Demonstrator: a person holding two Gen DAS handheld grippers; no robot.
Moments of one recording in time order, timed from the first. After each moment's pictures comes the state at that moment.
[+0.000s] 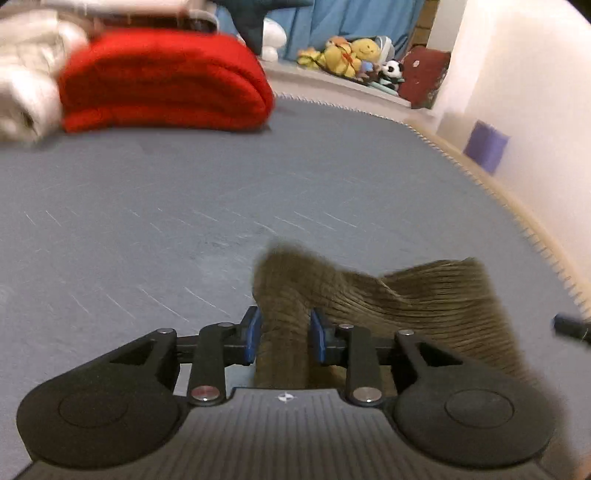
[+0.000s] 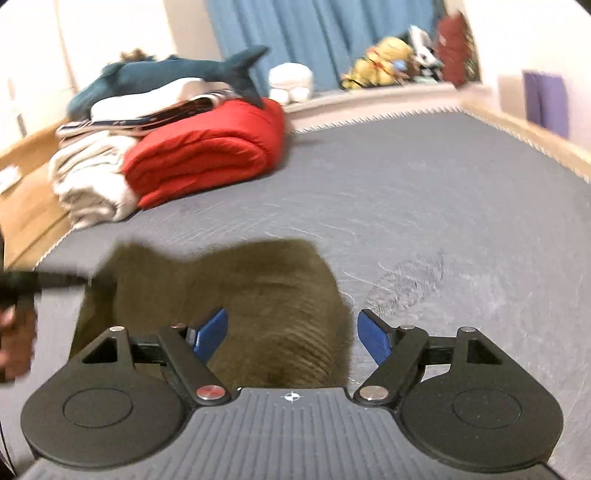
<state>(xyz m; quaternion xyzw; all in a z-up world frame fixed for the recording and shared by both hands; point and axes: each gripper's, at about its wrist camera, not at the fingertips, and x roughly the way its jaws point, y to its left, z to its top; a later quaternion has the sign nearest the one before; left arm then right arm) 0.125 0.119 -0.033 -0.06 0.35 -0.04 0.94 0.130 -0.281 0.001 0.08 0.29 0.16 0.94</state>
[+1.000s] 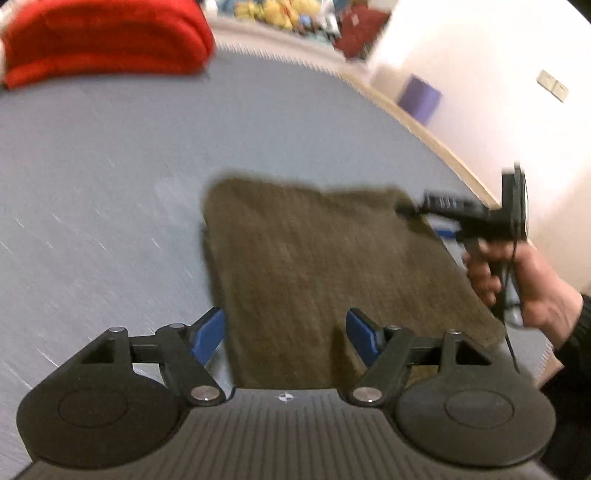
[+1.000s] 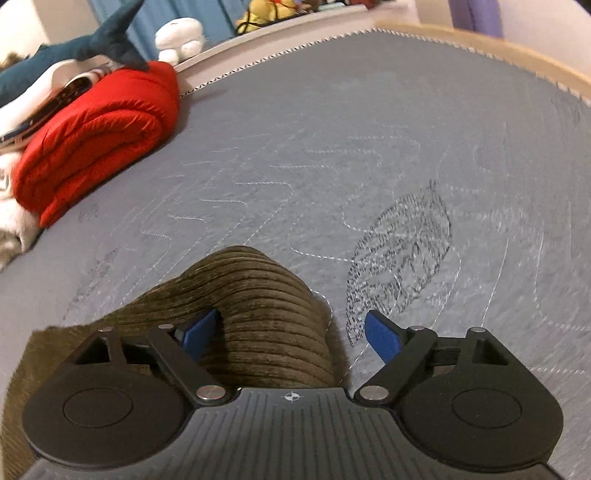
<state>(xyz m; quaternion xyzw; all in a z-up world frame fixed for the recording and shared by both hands) 0.081 0.135 -0.062 -0.09 0.43 -0.19 0.87 0.257 -0.241 -0.076 0.15 0.38 0.02 0.91</state>
